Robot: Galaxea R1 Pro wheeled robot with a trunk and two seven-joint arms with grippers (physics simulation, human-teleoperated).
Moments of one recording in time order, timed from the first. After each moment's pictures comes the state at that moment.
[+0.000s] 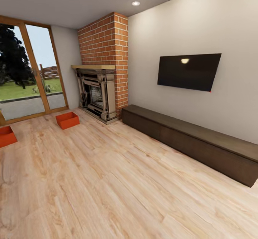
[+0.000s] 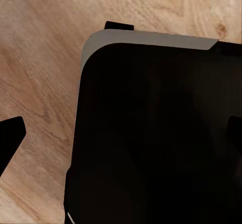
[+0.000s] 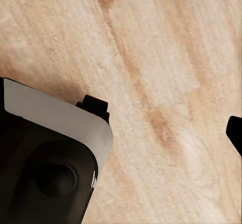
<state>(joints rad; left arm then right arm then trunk) 0.00 0.01 0.01 -0.08 0.14 -0.06 0.01 -0.19 -0.07 -0.03 0.03 0.41 -0.16 0.03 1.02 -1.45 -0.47</state>
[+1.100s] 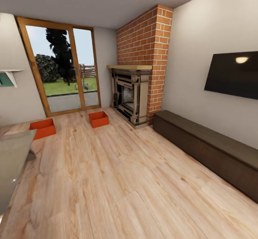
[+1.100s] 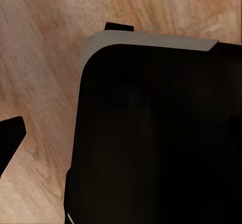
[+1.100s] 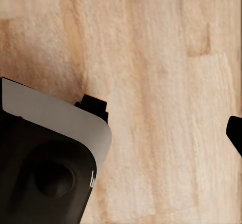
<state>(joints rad) 0.00 0.01 0.01 -0.08 0.14 -0.06 0.01 -0.19 -0.07 -0.03 0.03 0.41 -0.16 0.03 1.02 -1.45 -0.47</state>
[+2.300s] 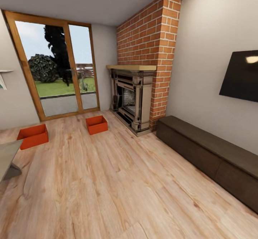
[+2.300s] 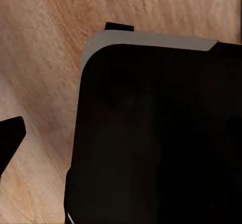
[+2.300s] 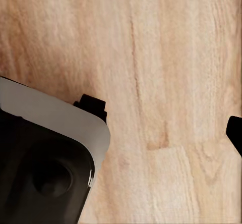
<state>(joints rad) 0.00 0.01 0.01 -0.08 0.14 -0.06 0.01 -0.19 -0.08 -0.03 0.03 0.41 -0.16 0.03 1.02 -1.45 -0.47</state>
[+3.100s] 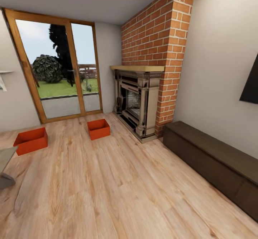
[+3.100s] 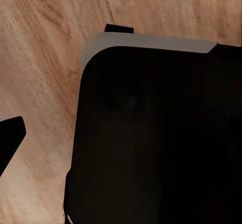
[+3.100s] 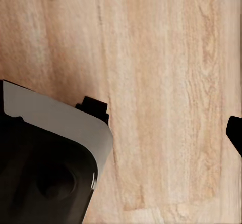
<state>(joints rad) 0.00 0.01 0.01 -0.08 0.14 -0.06 0.01 -0.19 -0.07 -0.03 0.03 0.40 -0.16 0.03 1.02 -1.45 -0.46</state>
